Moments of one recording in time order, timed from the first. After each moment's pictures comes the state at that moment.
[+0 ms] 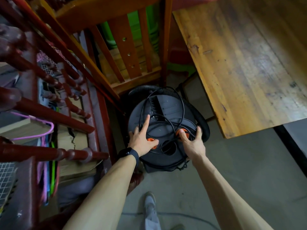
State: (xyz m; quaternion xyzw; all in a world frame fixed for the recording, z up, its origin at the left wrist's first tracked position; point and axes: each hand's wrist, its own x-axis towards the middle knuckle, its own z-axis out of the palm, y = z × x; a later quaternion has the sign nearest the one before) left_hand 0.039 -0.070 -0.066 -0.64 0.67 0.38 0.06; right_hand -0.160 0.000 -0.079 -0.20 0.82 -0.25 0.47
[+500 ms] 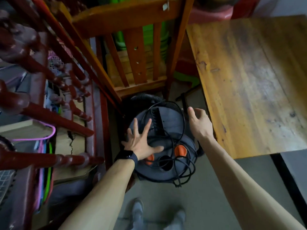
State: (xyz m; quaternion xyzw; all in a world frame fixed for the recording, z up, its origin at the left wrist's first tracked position) left_hand 0.031 -0.089 -0.047 -0.63 0.68 0.35 0.13; right_hand -0.199 -0.106 -0.010 -0.38 0.81 -0.25 0.37
